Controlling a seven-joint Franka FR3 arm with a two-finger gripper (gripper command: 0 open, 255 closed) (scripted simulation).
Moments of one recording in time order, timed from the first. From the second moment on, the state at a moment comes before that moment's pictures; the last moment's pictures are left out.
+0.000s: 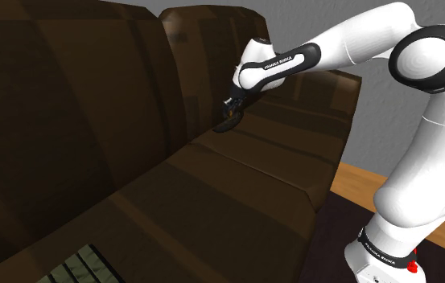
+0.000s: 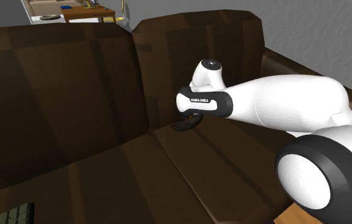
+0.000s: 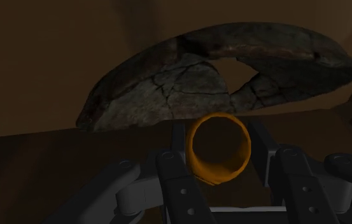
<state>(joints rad) -0.41 0.13 0.36 -1.94 0.01 2.48 -0.11</state>
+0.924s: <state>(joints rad) -0.41 0.15 0.35 -1.98 0.00 2.53 -0.11</state>
